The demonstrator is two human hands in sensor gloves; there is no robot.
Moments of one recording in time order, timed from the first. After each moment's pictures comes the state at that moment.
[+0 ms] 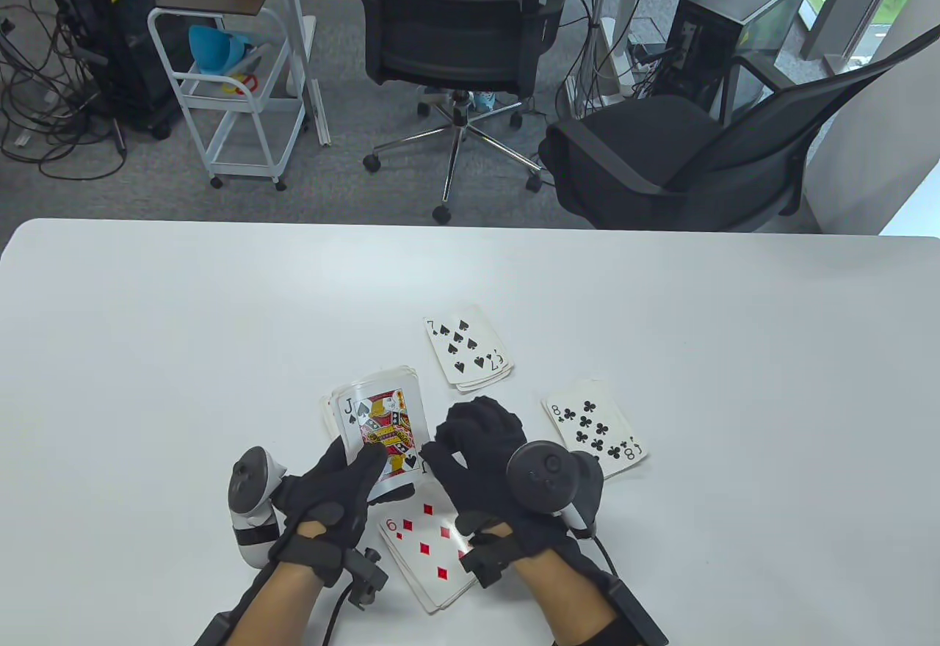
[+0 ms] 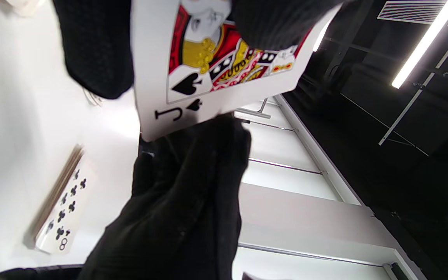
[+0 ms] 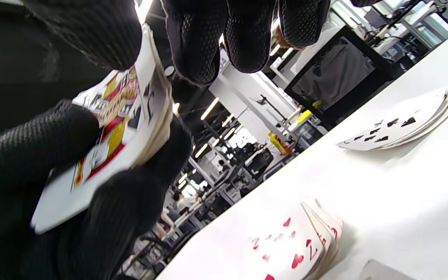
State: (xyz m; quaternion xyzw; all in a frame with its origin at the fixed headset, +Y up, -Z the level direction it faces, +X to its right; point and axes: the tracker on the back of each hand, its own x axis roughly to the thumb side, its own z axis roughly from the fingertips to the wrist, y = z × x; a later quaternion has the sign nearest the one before) left_hand -0.202 -0.741 -0.263 -0.09 -0.09 0.78 0.62; right_hand 0.043 -0.694 -0.272 0.19 -0.07 0.89 0.41
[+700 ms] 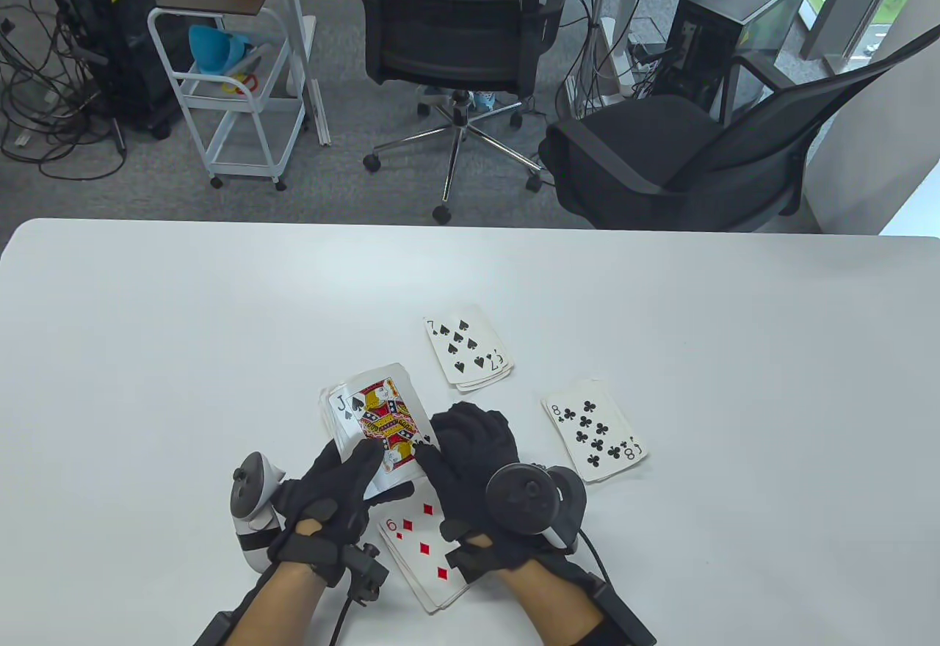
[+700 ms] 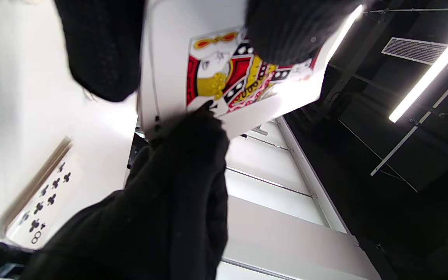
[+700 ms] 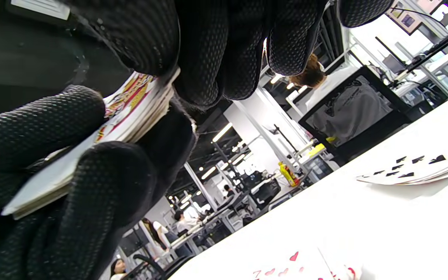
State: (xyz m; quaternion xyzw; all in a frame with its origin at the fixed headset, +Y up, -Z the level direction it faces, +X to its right) left_hand -0.201 -0.744 -0.261 -0.08 -0.06 0.82 0.57; right_hand 0.034 -0.692 -0.266 0.19 -0.15 0.89 0.39
